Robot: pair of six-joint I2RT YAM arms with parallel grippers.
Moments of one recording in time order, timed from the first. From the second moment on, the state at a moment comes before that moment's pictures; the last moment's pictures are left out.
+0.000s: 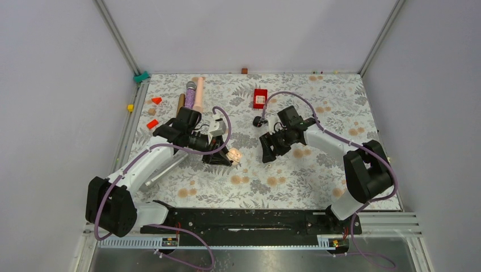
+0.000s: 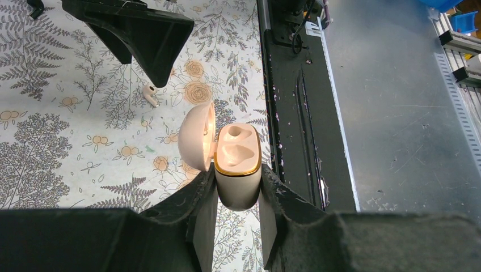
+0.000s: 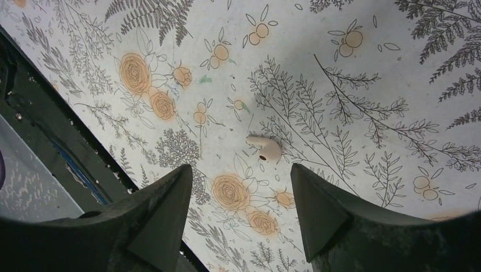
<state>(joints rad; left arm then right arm) -0.40 1.27 0.95 -0.65 1.19 0.61 0.50 1.61 1.03 -0.55 -0.49 -0.05</state>
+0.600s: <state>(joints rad) -0.40 1.27 0.95 -0.65 1.19 0.61 0.48 1.80 1.07 -0.59 -0.57 -0.03</state>
